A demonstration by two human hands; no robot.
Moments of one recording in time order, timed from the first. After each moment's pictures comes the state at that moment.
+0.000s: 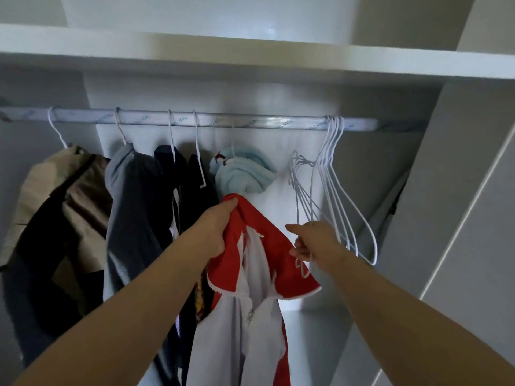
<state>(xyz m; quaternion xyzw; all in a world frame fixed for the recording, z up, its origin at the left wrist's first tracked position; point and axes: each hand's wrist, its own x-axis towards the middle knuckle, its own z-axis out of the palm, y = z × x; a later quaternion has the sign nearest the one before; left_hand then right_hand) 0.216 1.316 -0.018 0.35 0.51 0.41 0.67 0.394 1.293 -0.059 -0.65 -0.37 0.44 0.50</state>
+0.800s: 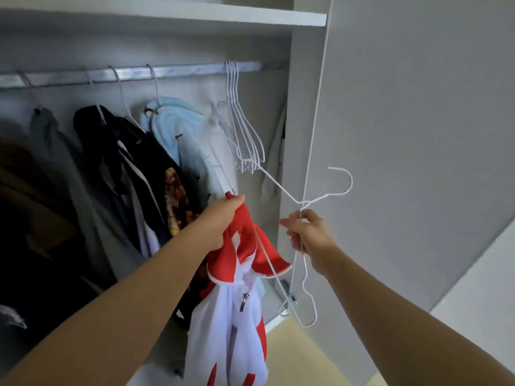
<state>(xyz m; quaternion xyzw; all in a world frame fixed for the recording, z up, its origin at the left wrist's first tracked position) 0.160 1.148 -0.072 0.55 0.41 0.24 0.68 0.271 1.027 -0.111 -0.66 -0.20 0.28 0.67</state>
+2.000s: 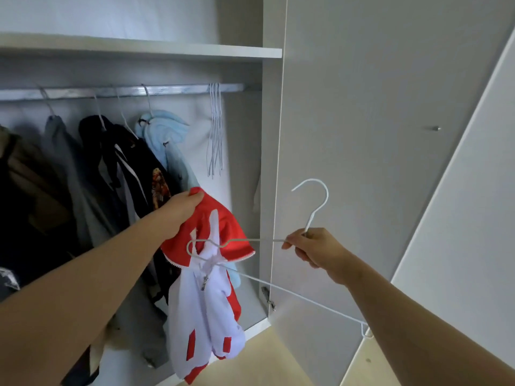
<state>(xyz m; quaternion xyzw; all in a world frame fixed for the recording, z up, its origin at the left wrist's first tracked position) 0.160 1.100 -0.059 0.66 0.46 0.28 0.53 0.315 0.876 -0.075 -0.73 -0.37 0.32 0.47</state>
